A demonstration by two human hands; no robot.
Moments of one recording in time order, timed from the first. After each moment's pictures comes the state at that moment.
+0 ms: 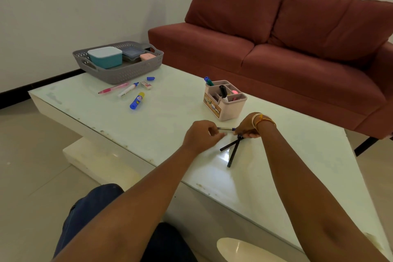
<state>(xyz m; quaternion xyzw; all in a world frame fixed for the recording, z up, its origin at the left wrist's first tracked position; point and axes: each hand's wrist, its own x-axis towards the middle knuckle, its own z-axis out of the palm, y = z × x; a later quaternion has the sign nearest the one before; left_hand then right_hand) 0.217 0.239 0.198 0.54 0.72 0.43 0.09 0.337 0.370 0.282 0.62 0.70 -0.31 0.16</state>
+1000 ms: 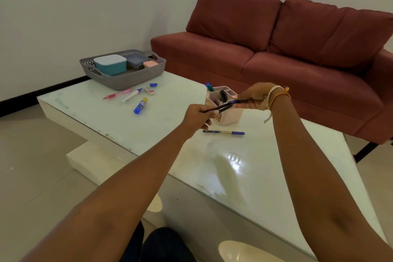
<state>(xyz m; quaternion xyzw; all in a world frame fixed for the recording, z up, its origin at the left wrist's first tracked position) 0.193 0.239 0.263 0.39 0.60 0.60 0.35 0.330 0.361 0.367 0.49 0.63 -0.59 -0.14</state>
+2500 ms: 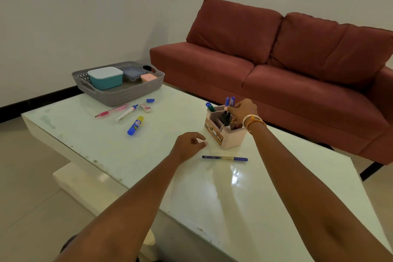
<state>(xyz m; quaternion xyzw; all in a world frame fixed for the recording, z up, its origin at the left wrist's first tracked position) 0.140 0.278 0.202 0.47 0.74 0.44 0.20 0.261 0.431 0.315 0.54 0.77 -0.25 -0.24</state>
